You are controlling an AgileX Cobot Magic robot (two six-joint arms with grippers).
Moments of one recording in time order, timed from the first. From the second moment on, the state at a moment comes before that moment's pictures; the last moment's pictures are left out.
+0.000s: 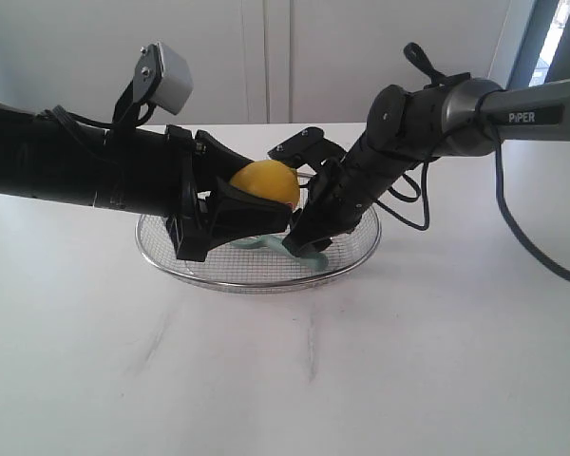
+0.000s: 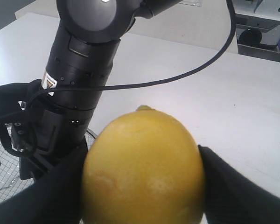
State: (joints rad) left arm -0.44 1.57 -0.96 -1.56 0.87 1.93; right arm 0.40 2.14 -1.52 0.45 0.65 -0.80
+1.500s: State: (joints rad) left arm -0.44 1.57 -0.96 -1.56 0.87 1.93; right arm 0.39 1.97 -1.52 0.45 0.78 -0.43
